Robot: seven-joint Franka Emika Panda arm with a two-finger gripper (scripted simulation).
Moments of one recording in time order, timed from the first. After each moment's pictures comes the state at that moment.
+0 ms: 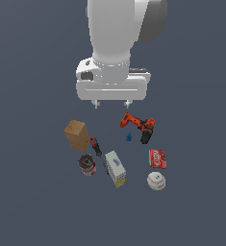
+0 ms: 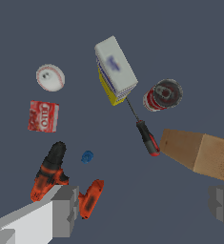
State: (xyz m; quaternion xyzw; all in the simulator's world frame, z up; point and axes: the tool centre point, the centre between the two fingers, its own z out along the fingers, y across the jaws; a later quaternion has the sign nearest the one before) arm -0.005 -0.002 0.313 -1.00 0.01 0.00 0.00
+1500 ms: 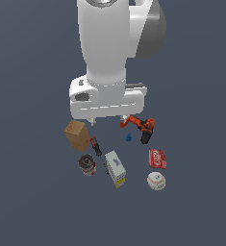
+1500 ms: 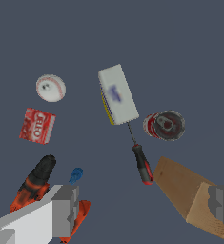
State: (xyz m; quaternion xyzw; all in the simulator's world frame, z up) arm 0.048 -0.013 0.296 -1.00 -0.07 -0.01 0.00
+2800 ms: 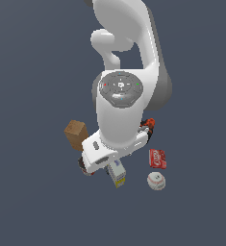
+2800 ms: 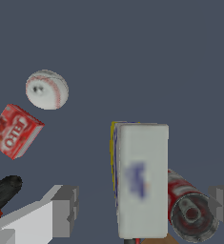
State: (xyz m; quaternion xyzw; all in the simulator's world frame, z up) arm 0.136 0.013 0.202 -0.97 -0.24 0.00 0.00
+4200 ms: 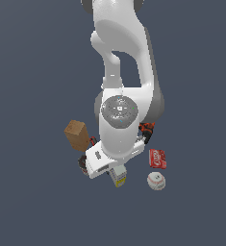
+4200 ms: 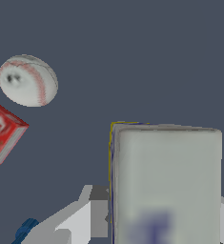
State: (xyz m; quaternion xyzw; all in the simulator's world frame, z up) arm 0.137 0.014 0.152 -0.97 -0.24 0.00 0.00
